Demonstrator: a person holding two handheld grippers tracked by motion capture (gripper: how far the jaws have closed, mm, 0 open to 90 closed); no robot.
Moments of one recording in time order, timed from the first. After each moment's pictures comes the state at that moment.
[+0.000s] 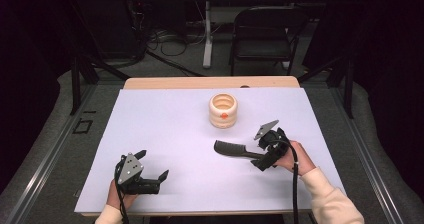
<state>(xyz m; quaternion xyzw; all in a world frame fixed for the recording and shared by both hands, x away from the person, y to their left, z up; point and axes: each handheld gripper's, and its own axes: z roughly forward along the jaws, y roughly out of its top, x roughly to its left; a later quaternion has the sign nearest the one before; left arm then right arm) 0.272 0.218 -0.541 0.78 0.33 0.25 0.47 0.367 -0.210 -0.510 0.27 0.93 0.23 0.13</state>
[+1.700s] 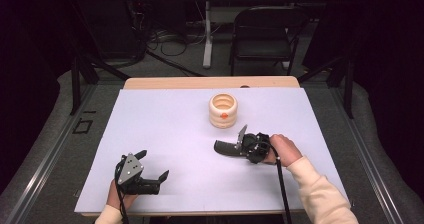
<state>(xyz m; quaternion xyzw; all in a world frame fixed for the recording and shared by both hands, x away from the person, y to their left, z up) 0.272 0.218 -0.541 0.78 0.33 0.25 0.47 0.379 -0.160 -0.520 0.13 0.98 0.08 0.13</state>
